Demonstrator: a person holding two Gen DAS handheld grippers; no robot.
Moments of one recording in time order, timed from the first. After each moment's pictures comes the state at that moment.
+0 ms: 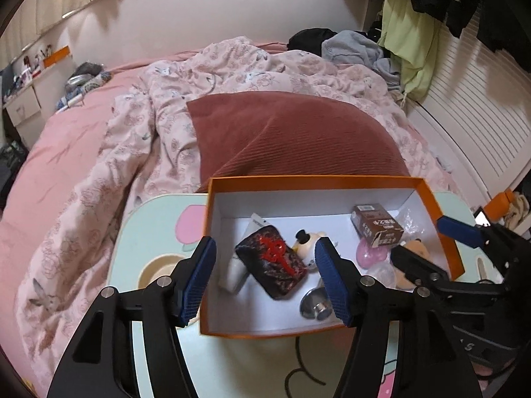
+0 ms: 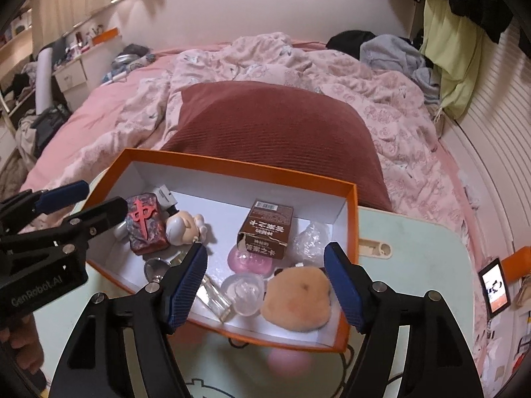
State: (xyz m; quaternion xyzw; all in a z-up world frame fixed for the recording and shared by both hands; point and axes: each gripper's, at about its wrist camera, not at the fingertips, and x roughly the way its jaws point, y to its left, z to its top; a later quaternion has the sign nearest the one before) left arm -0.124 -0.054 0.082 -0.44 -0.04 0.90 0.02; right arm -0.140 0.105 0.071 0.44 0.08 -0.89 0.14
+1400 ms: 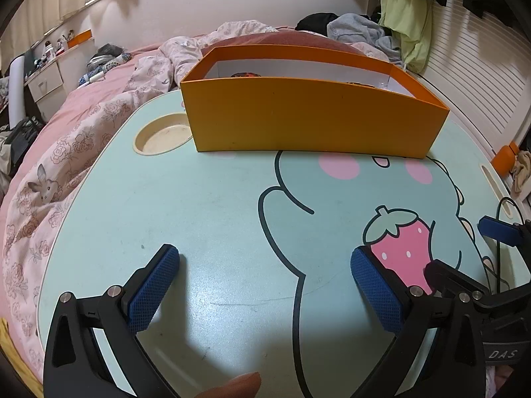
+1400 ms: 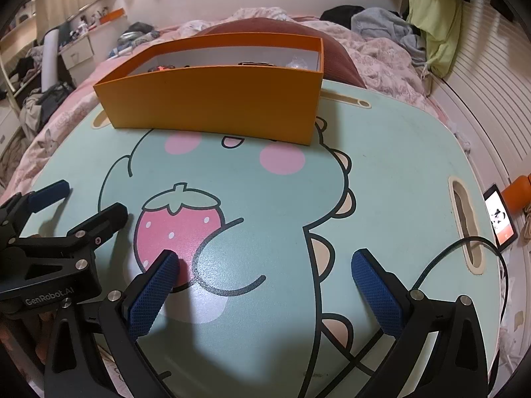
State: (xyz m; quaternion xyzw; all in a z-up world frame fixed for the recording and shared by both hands) left arm 0.006 -0.011 -0.001 -0.44 -0.03 0.90 -0.02; right arm -0.012 0.155 -0.001 0.47 0.08 -0.87 0.13
